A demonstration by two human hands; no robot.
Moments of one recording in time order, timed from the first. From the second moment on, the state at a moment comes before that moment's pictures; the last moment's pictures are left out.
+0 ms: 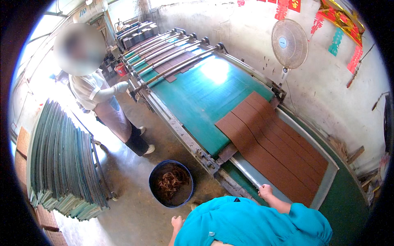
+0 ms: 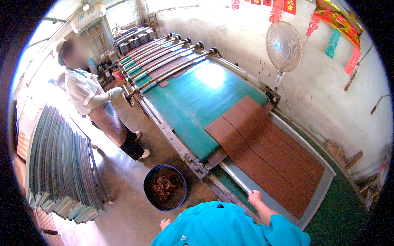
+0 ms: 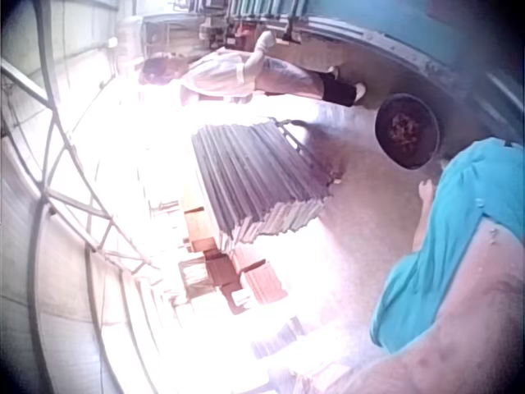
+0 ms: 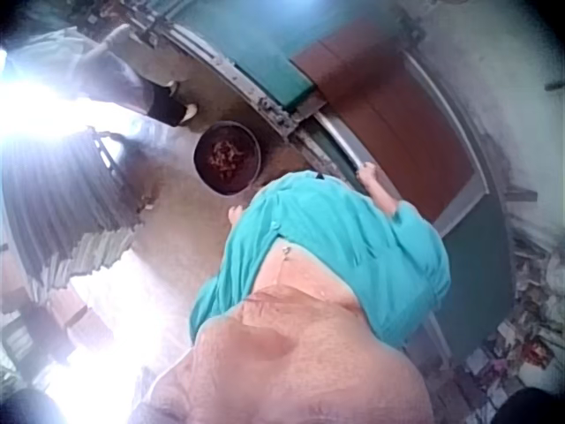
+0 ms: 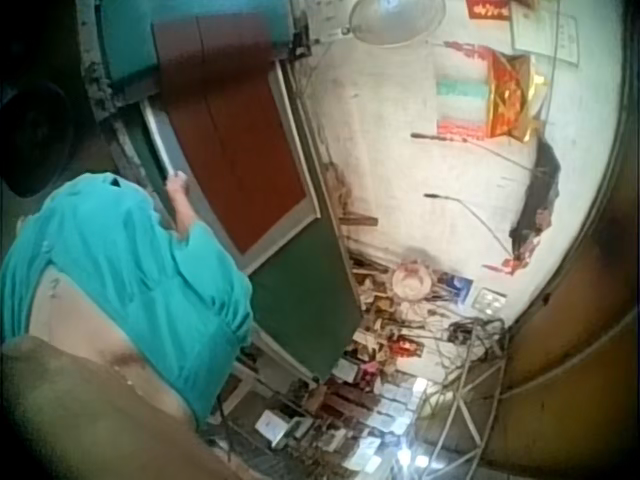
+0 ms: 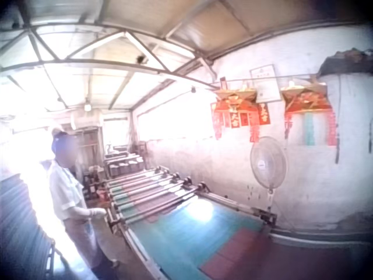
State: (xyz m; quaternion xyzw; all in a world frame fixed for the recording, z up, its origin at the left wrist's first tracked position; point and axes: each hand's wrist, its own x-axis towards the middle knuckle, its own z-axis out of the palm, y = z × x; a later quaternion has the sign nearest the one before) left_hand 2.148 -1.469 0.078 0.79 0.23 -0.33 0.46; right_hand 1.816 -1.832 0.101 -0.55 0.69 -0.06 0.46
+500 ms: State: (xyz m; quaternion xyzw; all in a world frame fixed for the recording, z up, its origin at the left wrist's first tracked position) left_hand 2.152 -1.442 0.055 0.82 0.26 -0.21 0.46; right_hand 1.798 -1.822 0.086 -0.57 0.69 -0.05 0.45
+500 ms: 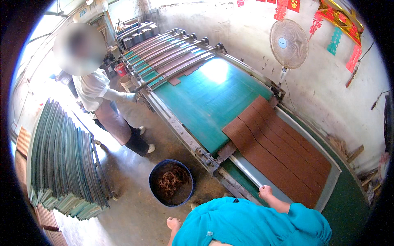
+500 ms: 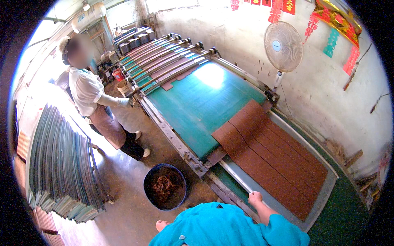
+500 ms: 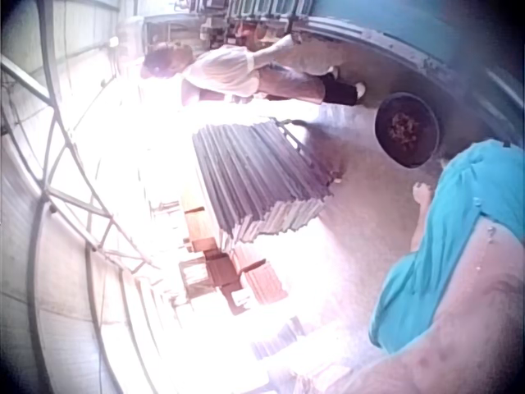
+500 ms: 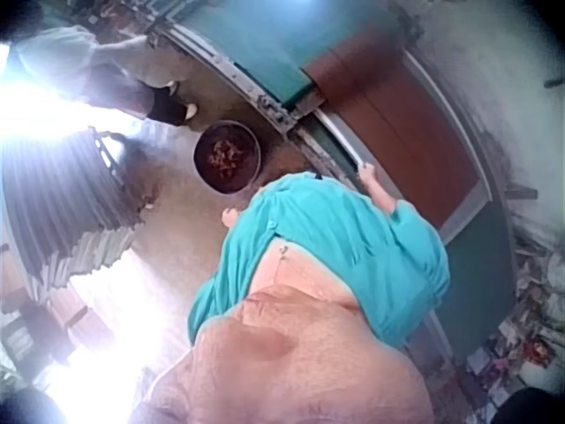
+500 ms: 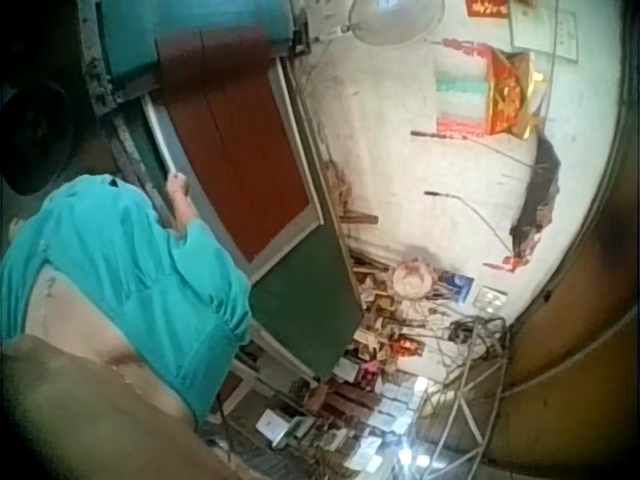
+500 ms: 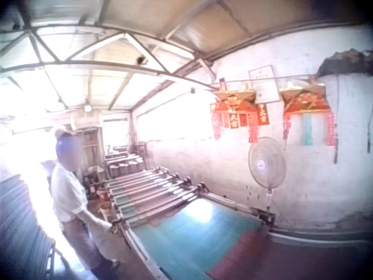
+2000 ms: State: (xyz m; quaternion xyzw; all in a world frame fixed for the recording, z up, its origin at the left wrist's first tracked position) left_hand 2.313 -1.453 0.017 0.74 0.24 -0.43 0.46; right_hand 1.889 -1.769 0.174 -0.58 0.76 0.07 0.30
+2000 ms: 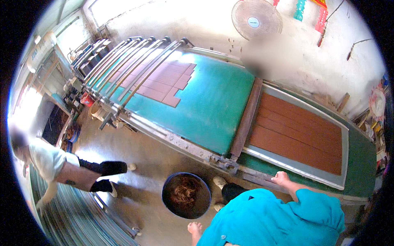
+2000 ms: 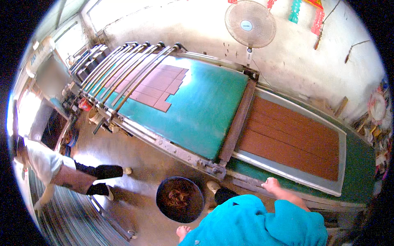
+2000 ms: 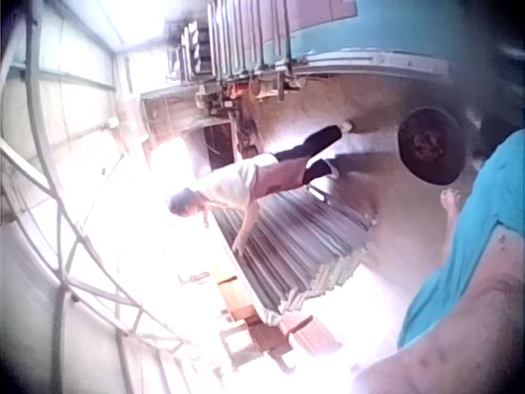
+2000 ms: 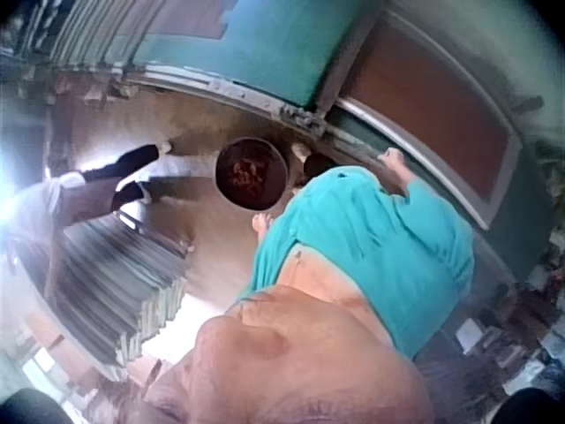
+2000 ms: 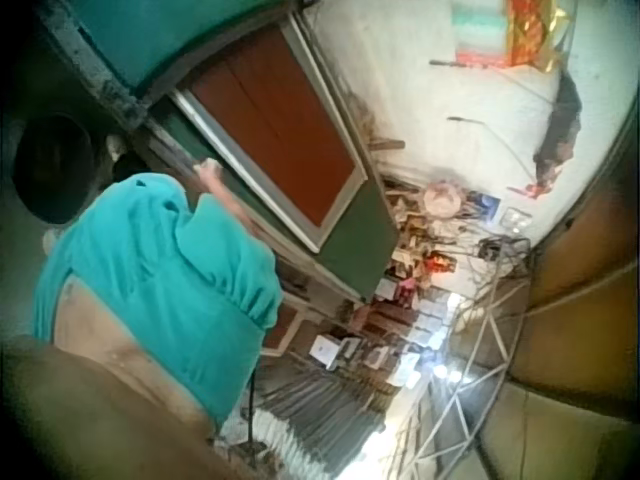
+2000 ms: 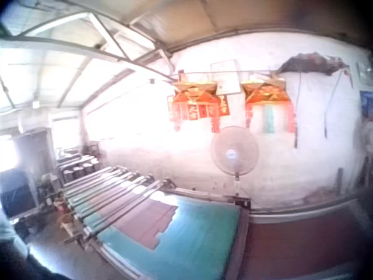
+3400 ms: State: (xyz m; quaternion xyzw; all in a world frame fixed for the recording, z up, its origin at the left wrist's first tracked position) left_hand 2.428 -2.115 0.179 0.56 0.06 -0.77 0.30; right_hand 2.287 -2.228 0.146 -0.90 0.36 -0.19 0.15
